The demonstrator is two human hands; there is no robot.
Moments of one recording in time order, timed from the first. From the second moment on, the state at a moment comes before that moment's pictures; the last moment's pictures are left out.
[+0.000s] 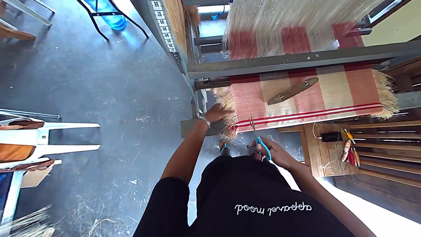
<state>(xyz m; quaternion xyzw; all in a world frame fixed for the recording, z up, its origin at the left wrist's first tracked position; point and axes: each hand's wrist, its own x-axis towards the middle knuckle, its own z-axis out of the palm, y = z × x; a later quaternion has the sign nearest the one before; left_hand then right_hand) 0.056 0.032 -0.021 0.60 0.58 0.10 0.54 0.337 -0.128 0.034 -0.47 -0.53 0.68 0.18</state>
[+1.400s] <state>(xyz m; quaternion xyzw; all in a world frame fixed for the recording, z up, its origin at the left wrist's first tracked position) 0.019 -0.124 -0.021 0.55 0.71 0.25 0.37 0.232 -0.098 -0.018 -0.40 -0.55 0.73 0.07</state>
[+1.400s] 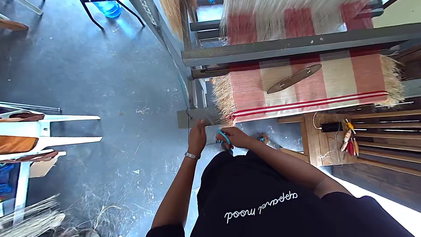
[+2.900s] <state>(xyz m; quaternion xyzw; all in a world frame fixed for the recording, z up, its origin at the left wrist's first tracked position) 0.874 0.230 -0.004 0.91 0.31 -0.29 -0.02 0.846 -0.071 0.044 -0.32 0.00 0.65 0.68</state>
